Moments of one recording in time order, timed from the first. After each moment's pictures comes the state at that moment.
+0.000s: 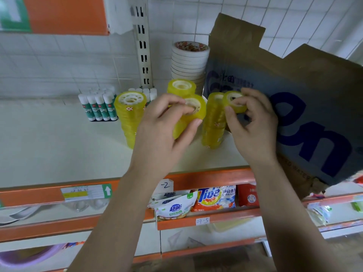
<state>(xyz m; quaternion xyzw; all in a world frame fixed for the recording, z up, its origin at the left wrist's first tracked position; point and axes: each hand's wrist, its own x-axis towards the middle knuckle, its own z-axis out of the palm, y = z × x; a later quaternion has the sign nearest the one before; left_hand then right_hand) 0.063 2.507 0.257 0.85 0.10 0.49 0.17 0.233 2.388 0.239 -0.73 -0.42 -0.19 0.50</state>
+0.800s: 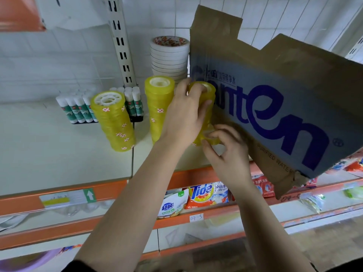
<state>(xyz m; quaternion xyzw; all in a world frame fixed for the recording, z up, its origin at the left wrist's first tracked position) 0.170 2.503 0.245 0.88 0.14 0.41 0.18 0.215 2.364 0.183 -0.77 -0.40 -0.08 0.49</state>
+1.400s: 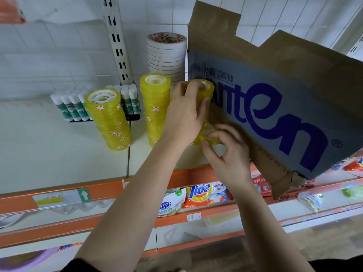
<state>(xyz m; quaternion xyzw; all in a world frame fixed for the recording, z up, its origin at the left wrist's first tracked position) 0.177 2.498 0.240 0.87 0.14 0.42 0.24 0.218 2.358 0.181 -0.77 -0.40 -0.07 0.50</state>
